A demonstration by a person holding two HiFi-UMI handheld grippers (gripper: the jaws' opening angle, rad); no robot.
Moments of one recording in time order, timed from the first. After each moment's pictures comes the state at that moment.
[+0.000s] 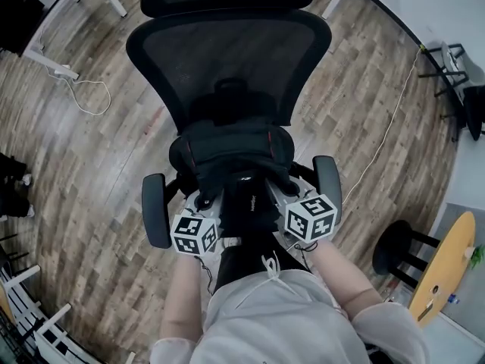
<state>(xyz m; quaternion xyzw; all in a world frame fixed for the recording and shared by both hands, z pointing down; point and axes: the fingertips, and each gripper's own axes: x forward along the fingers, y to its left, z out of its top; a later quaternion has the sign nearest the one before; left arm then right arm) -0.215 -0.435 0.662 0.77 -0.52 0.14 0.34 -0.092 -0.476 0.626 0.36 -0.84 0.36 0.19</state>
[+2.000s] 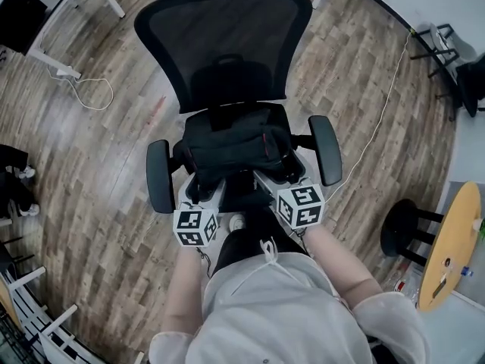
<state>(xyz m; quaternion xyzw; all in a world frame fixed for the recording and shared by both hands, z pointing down) -0.230 -0.323 0.637 0.76 -0.57 0.14 0.27 -0.071 -0.375 0.614 0.45 -0.83 0.25 0.20</state>
